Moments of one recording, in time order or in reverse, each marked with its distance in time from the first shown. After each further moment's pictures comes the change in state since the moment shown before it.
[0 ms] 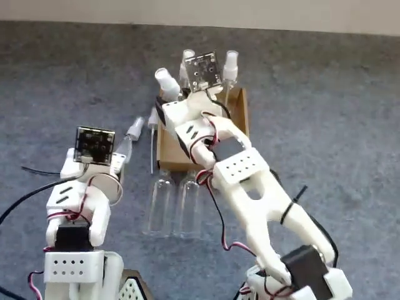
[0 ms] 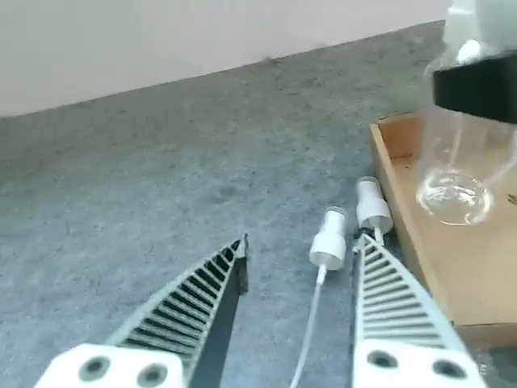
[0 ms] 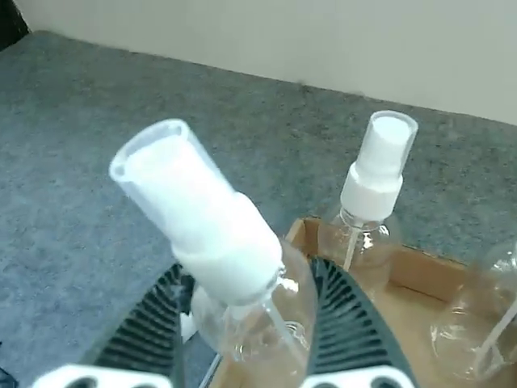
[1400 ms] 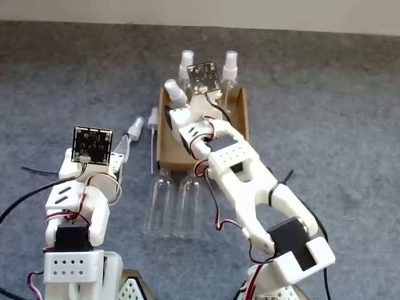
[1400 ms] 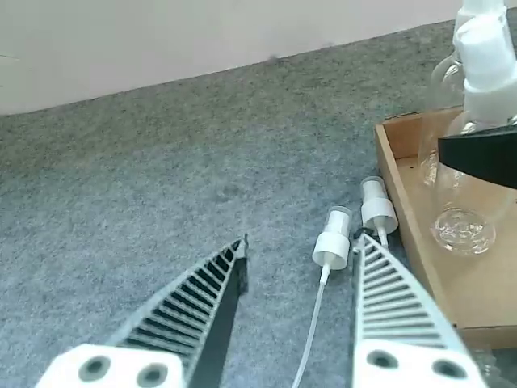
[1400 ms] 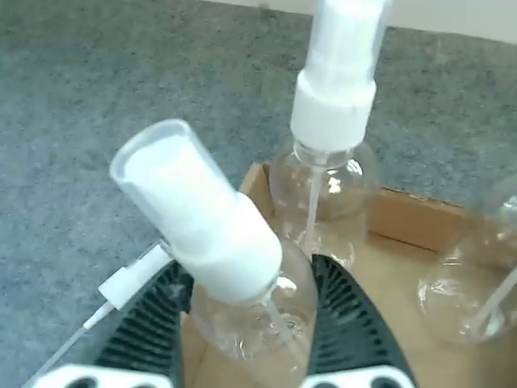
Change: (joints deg) left arm -0.7 0.0 0.0 -0.1 0.0; right arm 2.7 14.3 -0.1 -6.0 -0.1
